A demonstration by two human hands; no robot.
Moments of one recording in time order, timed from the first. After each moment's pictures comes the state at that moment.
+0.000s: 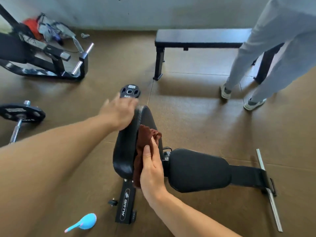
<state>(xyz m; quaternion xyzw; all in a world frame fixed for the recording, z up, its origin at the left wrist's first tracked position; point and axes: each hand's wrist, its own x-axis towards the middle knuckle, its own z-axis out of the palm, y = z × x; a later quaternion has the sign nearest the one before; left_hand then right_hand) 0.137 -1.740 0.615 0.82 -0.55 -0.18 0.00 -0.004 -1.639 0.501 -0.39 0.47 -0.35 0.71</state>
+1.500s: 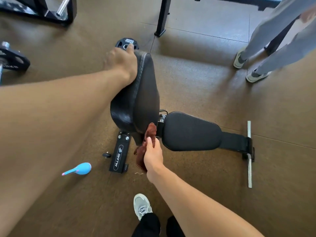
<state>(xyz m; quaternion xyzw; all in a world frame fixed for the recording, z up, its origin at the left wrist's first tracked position) 0.125 -1.747 0.574 0.91 -0.30 -0.17 0.22 -0.041 -1.589 0.438 -0.27 0.64 -0.10 0.71</state>
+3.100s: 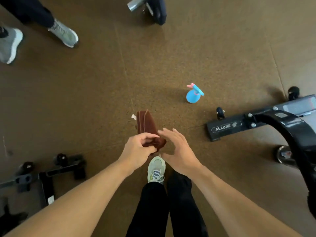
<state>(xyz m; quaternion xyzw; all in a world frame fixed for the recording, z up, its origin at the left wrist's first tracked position) 0.142 -1.025 0.308 0.76 0.23 -0.36 0.49 0.119 -1.201 0.262 -0.81 0.02 0.34 0.48</state>
